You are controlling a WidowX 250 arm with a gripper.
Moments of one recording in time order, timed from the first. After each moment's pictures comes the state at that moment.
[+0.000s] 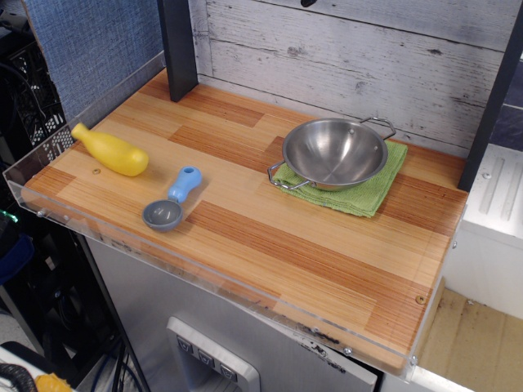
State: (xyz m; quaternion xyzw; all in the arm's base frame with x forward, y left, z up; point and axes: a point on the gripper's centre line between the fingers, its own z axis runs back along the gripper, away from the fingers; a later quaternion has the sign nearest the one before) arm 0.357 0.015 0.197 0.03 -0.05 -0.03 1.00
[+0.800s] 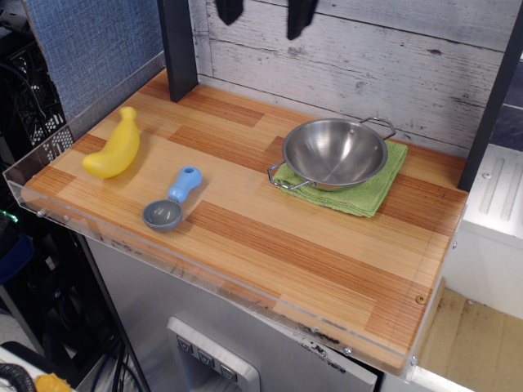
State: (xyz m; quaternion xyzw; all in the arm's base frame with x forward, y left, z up) arm 0.340 0.029 0.174 0.02 -0.05 0.03 1.00
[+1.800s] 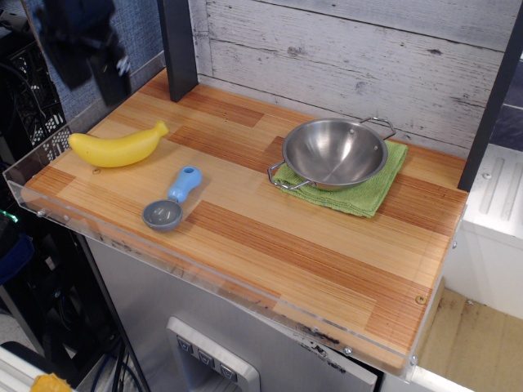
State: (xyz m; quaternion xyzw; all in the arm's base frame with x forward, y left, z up) arm 0.293 0.183 0.092 0.00 -0.06 -0.09 0.99
